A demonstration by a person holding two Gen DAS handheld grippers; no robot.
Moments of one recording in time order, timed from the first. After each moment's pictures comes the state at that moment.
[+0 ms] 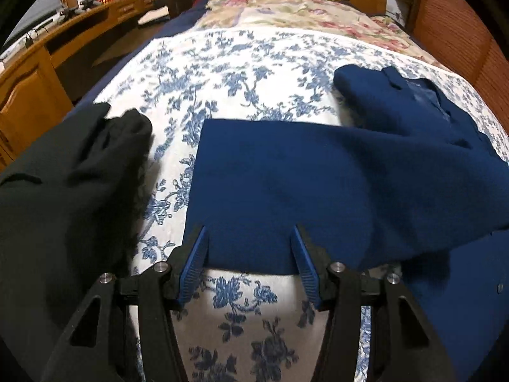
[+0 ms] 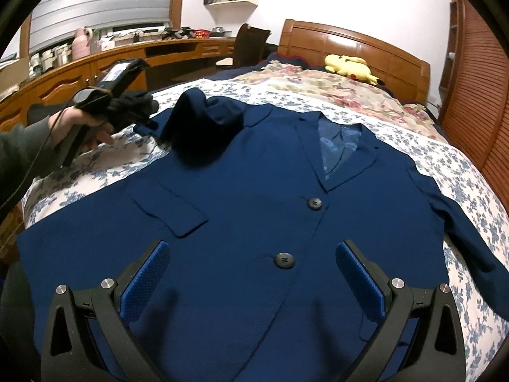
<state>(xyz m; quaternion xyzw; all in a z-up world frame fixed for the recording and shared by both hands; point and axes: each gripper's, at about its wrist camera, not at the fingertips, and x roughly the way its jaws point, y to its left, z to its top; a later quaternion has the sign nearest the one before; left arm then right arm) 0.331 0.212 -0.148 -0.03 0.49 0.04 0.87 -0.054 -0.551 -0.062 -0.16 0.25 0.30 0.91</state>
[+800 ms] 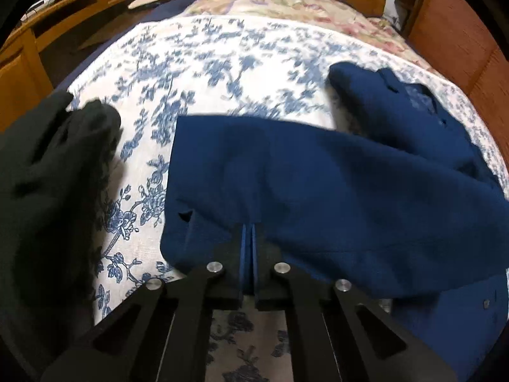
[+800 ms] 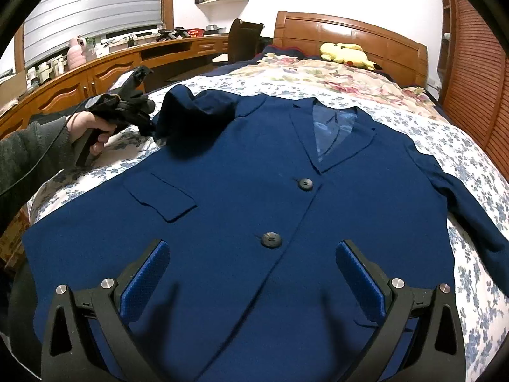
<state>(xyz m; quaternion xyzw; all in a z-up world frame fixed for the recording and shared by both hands) 0.347 0.209 -0.153 -0.08 0.49 0.01 0.87 -0.053 -0.571 -0.065 -0.13 0.27 0.29 0.91</state>
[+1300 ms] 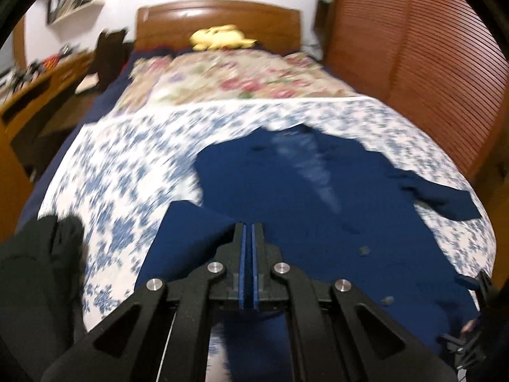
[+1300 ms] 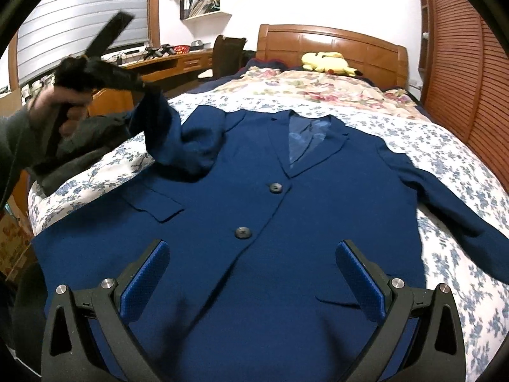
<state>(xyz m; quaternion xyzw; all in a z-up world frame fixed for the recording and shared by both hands) 0.279 0.073 0.000 -0.01 0.38 -0.12 0.92 -0.089 -0.609 -0.052 -0.10 0.24 0.27 0.93</state>
